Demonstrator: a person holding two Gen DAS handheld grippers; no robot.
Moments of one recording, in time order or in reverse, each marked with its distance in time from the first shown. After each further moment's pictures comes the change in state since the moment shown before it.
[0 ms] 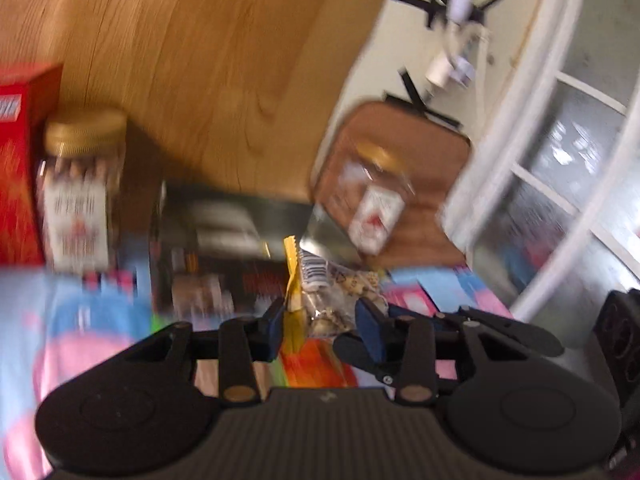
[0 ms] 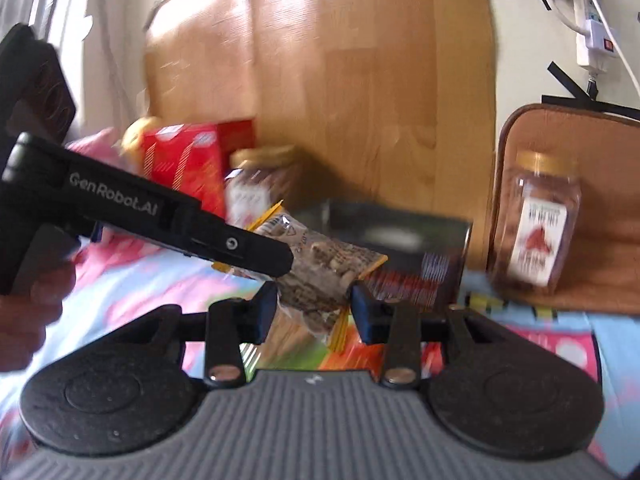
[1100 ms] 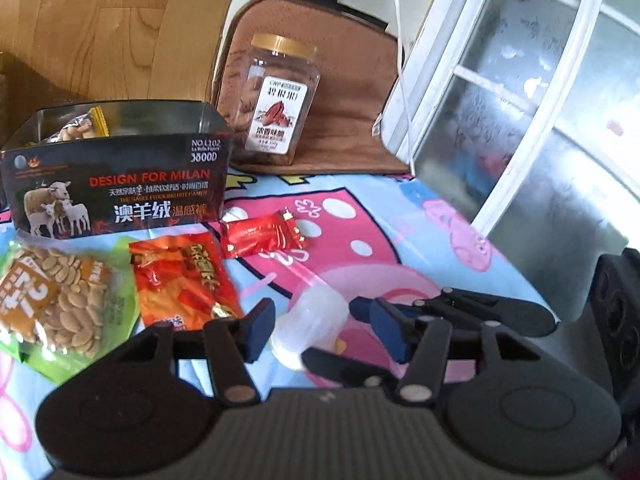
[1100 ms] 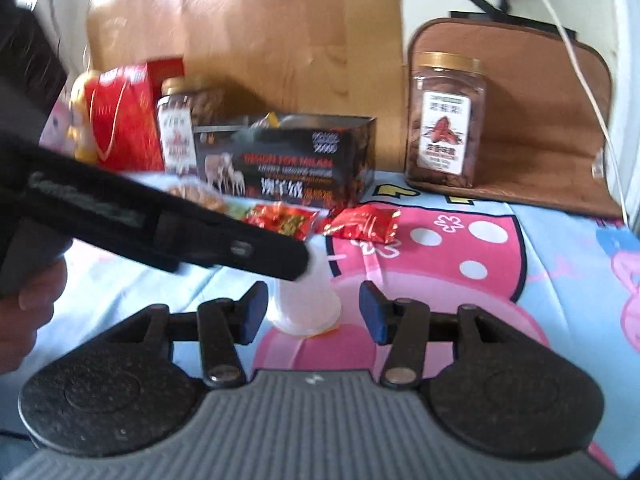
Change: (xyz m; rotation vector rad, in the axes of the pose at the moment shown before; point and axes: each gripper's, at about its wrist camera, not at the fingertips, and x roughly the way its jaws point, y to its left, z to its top) left arm 0.056 -0.079 -0.095 0.128 0.174 -0.128; right arm -0.058 -0.030 -0.085 0.017 0.175 -0.130
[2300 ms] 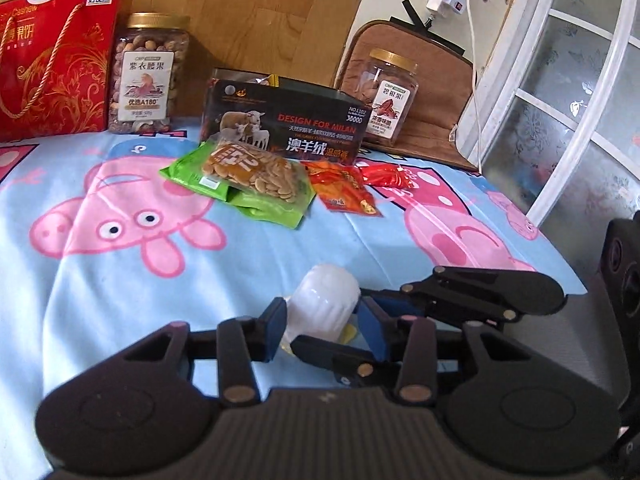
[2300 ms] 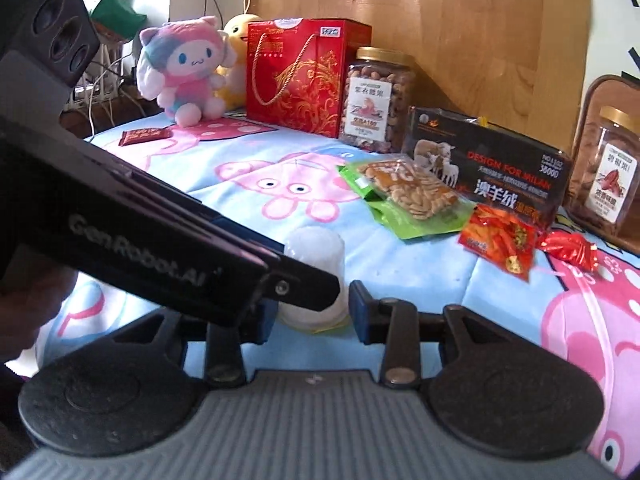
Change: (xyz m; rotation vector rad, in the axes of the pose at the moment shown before) left arm -0.121 0.049 -0.096 -0.131 -0.060 0.181; right arm -0.010 0.144 -0.018 -0.211 0.011 0.243
